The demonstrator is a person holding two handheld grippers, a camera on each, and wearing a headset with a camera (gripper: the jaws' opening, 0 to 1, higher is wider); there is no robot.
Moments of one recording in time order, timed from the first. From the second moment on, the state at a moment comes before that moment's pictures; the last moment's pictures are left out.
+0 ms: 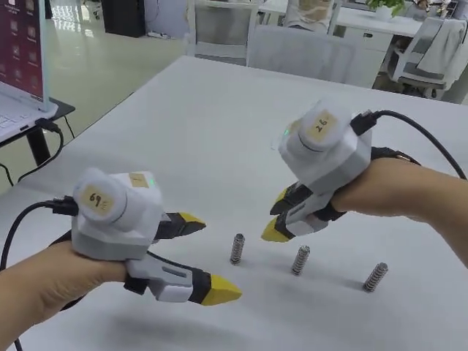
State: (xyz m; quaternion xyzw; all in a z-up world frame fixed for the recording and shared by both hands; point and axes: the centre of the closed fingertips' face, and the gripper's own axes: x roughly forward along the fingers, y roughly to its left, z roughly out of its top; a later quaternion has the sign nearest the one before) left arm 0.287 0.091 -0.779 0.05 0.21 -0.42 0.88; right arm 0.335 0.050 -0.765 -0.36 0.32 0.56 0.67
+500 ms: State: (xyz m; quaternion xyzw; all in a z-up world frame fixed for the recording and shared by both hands) left arm 0.288 0.090 -0.774 0.05 0.21 -0.42 0.88; right arm 0.332 0.005 -0.754 -0.30 0.30 0.54 0.73
